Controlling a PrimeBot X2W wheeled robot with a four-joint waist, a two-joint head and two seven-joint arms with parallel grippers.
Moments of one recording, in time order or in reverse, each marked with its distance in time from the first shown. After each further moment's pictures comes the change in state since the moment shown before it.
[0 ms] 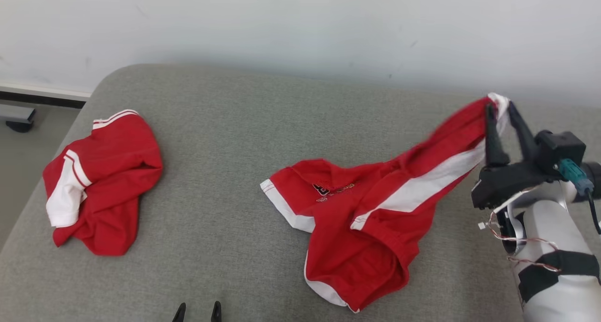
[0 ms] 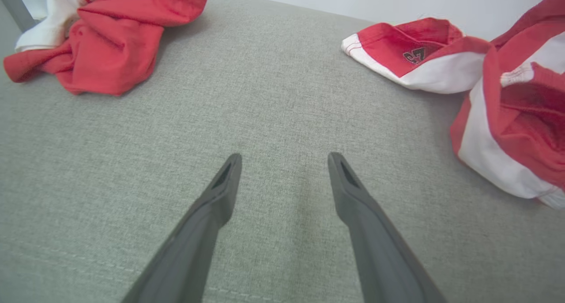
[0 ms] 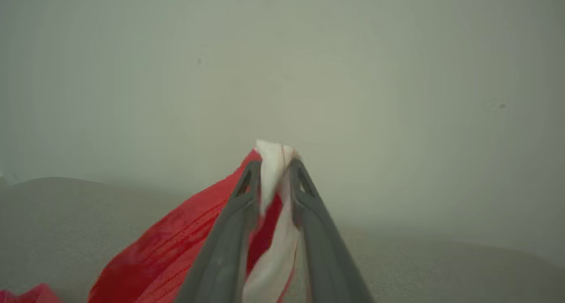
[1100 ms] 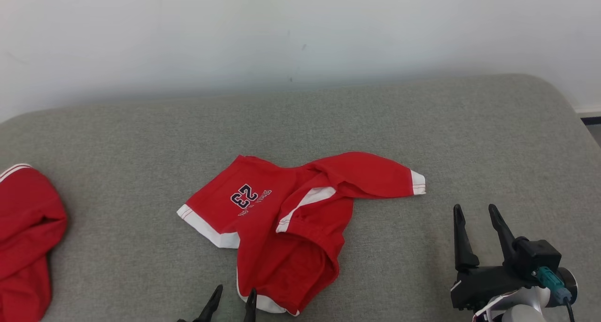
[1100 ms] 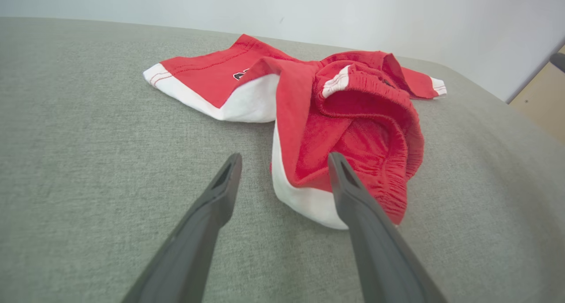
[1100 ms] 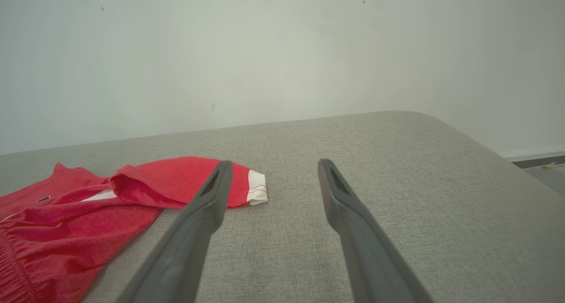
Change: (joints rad) left arm -0.056 -0.001 -0.121 -0.004 -0.037 -0.045 0.000; right arm 0.421 0.134 -0.051 -0.246 0.040 0.000 0.000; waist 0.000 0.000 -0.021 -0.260
